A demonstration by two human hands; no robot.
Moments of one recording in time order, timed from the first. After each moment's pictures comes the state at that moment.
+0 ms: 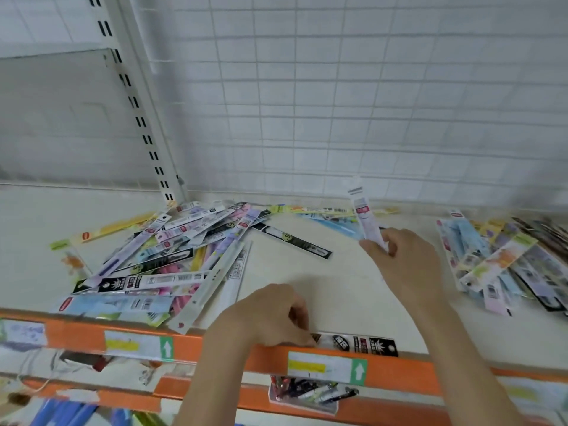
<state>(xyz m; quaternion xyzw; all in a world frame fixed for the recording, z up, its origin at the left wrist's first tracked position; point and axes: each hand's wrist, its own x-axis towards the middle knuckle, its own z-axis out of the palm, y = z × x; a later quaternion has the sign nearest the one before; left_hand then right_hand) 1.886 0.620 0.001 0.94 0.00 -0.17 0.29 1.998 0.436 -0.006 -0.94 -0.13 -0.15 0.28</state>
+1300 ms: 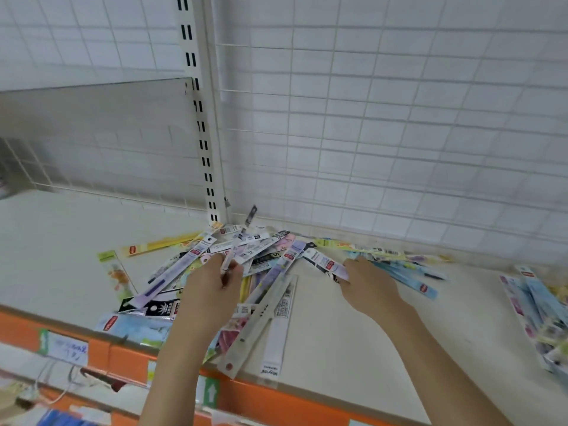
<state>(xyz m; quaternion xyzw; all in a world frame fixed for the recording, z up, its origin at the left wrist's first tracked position) 1.875 0.749 -0.005 0.86 0.26 0.25 0.35 2.026 0.564 -0.015 -0.96 -0.26 0.03 0.07</state>
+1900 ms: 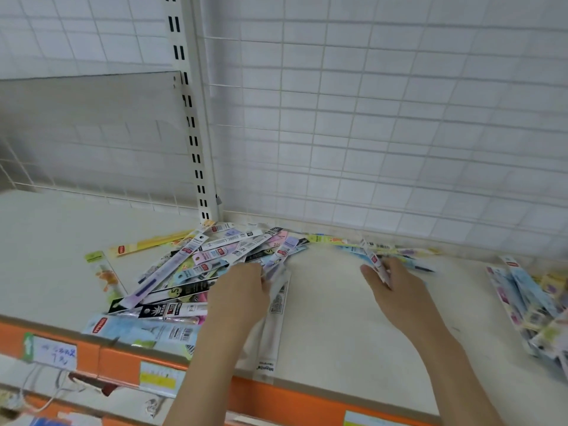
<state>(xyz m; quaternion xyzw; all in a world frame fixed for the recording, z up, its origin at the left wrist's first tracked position) 1.904 0.719 -0.004 0.95 0.25 0.07 0.16 2.002 0.513 -0.010 -0.94 -0.13 -0.01 0.33</state>
